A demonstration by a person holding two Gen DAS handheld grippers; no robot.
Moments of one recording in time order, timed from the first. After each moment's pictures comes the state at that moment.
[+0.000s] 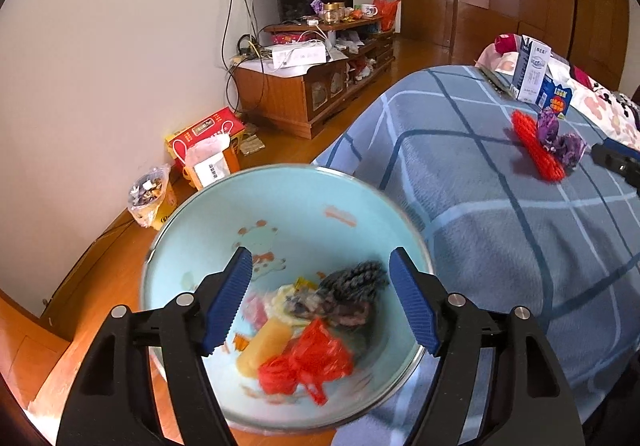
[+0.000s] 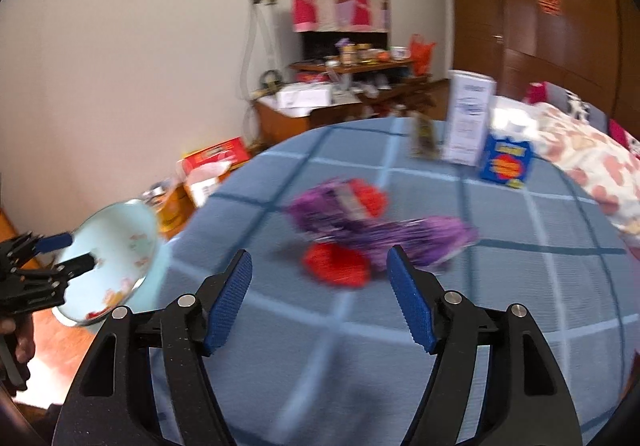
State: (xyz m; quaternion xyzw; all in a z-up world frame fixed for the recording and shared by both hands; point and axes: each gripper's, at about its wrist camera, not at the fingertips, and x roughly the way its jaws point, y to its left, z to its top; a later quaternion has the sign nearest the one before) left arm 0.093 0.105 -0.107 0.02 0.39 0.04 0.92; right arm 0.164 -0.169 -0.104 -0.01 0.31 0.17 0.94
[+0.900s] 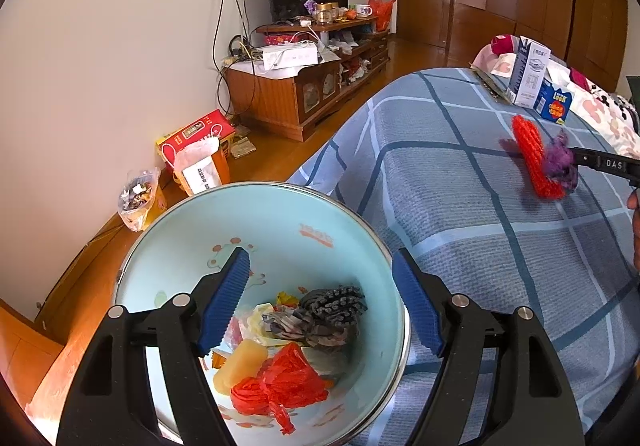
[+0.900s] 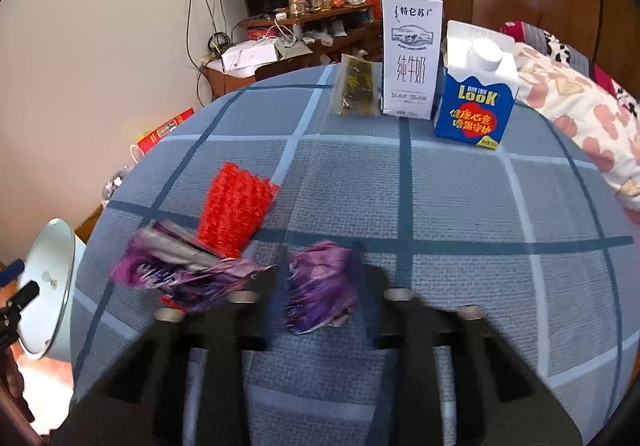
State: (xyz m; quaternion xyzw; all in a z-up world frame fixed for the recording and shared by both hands) left arm 0.116 0.089 -0.108 0.02 0.39 0.03 0.92; right arm 0.252 -0.220 -0.139 0.01 0.40 0.13 0.91
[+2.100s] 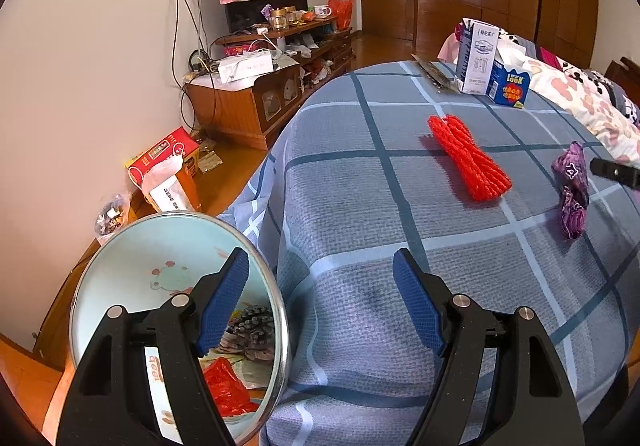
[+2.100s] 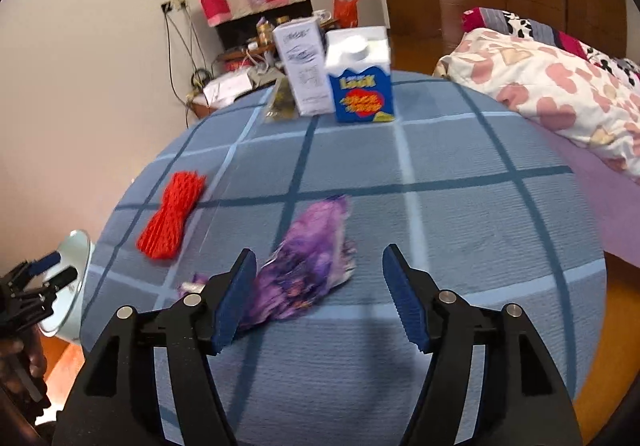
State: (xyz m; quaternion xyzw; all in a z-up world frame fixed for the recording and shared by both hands) left arm 0.130 0.016 -0.105 0.05 0.39 -0.02 0.92; right arm 0.181 -0.316 -0.127 0.08 0.38 0.10 0.92
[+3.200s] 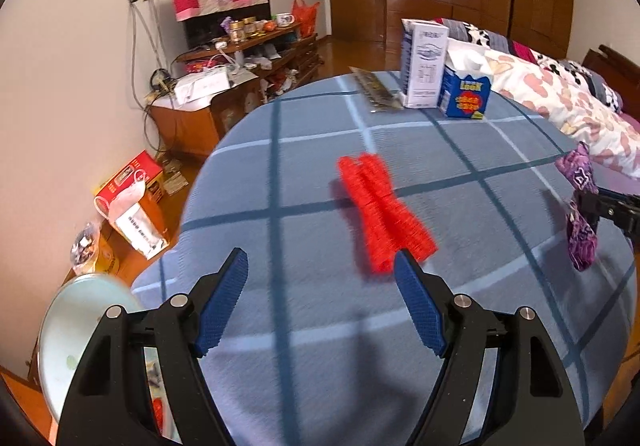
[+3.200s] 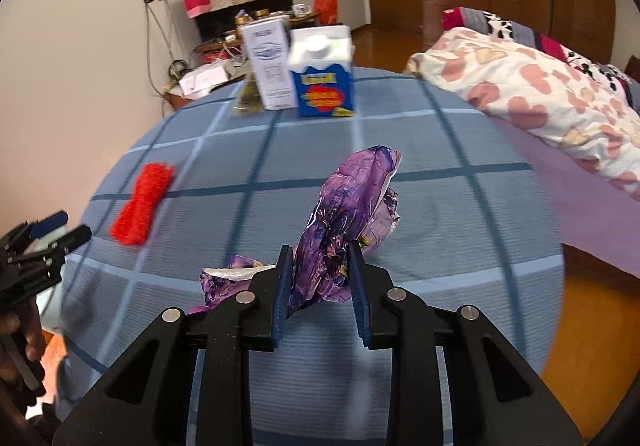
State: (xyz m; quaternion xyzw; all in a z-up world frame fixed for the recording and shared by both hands) left arm 0.182 -0.084 -0.098 0.07 0.38 -0.07 0.92; right arm 0.175 -0.348 -0.123 0.06 0.39 0.06 0.91
